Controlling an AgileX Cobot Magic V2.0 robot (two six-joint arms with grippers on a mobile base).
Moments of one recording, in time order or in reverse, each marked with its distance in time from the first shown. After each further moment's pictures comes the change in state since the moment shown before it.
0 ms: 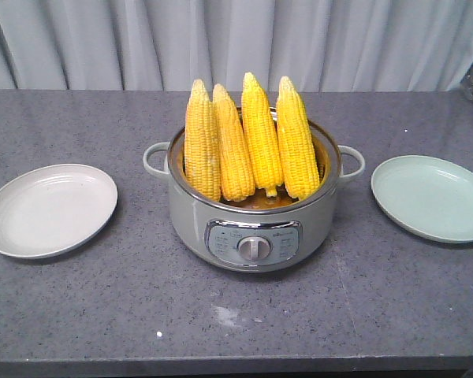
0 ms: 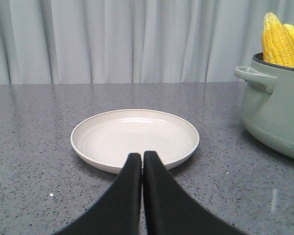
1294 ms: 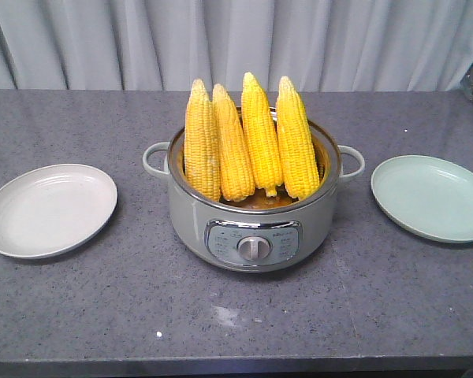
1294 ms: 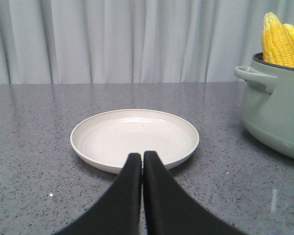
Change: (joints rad) left arm 0.000 0.000 0.000 0.000 0.000 0.000; right arm 0.000 0.000 0.000 0.000 0.000 0.000
